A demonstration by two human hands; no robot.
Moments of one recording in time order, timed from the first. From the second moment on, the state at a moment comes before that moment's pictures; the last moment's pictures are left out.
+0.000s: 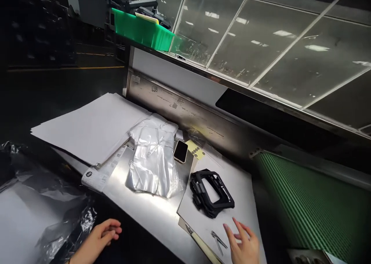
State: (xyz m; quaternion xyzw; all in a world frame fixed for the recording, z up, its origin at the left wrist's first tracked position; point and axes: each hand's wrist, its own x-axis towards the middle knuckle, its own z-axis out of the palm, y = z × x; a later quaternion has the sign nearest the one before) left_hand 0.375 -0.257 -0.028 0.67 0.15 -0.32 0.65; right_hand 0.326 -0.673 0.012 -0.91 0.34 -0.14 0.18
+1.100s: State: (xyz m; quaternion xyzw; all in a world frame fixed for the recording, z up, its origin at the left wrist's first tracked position) left_hand 0.432 -0.376 0.004 0.49 0.12 -0.38 0.77; right_hand 0.345 -0.562 0.038 -0.96 0.01 -0.07 0.28
